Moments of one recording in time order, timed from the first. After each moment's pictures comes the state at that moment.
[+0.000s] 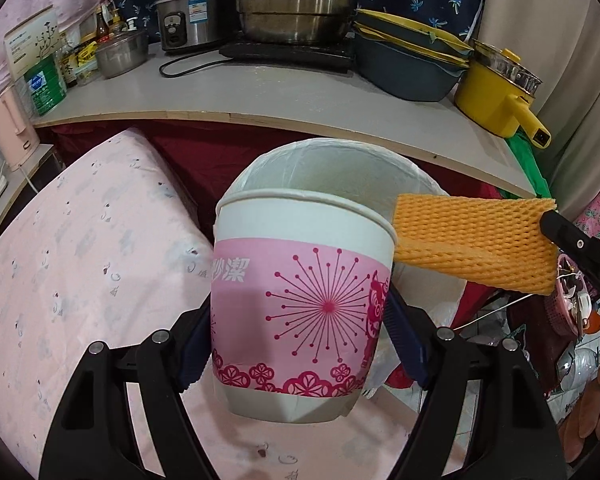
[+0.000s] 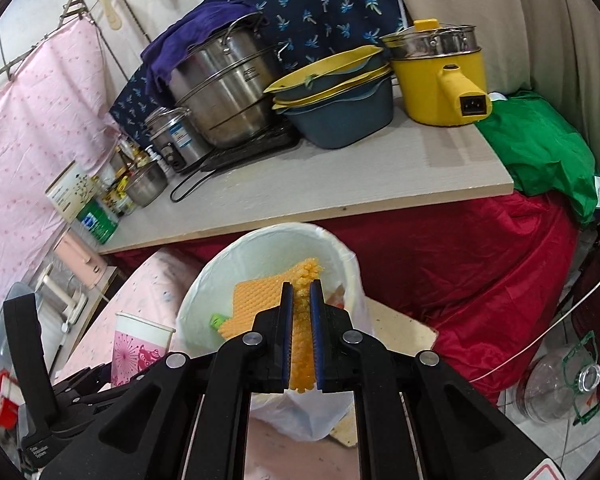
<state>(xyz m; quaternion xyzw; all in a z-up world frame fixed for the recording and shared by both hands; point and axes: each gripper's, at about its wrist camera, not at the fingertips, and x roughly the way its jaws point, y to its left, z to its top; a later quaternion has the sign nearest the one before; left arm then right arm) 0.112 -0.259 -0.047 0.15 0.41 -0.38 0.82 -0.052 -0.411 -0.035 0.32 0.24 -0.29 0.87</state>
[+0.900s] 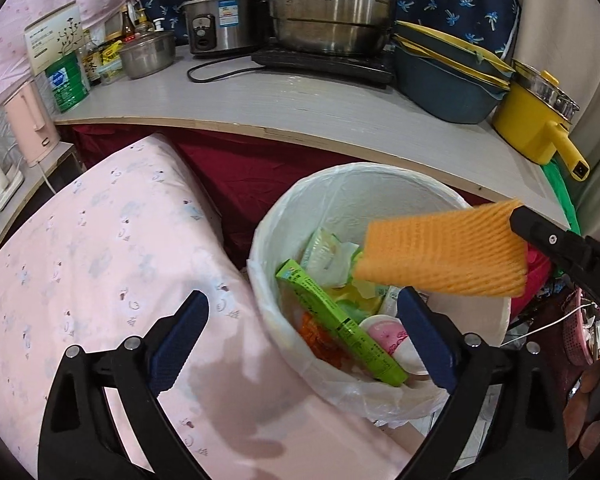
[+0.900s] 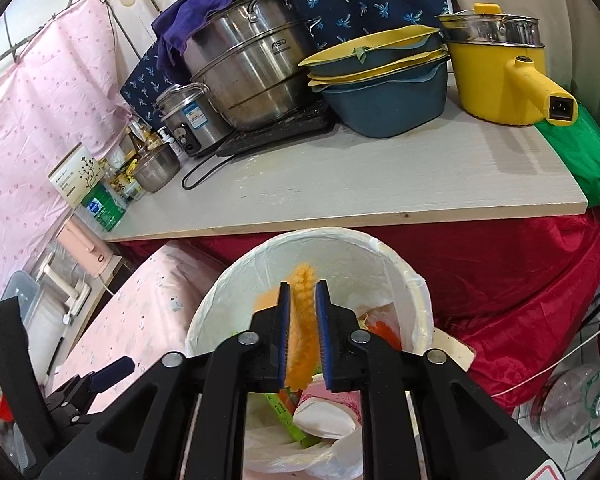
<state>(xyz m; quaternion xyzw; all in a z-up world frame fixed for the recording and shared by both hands) 0.148 -0.258 -0.050 0.14 0.40 -0.33 0.84 0.027 -0.420 -0.047 0.31 0.26 -0.25 0.88</state>
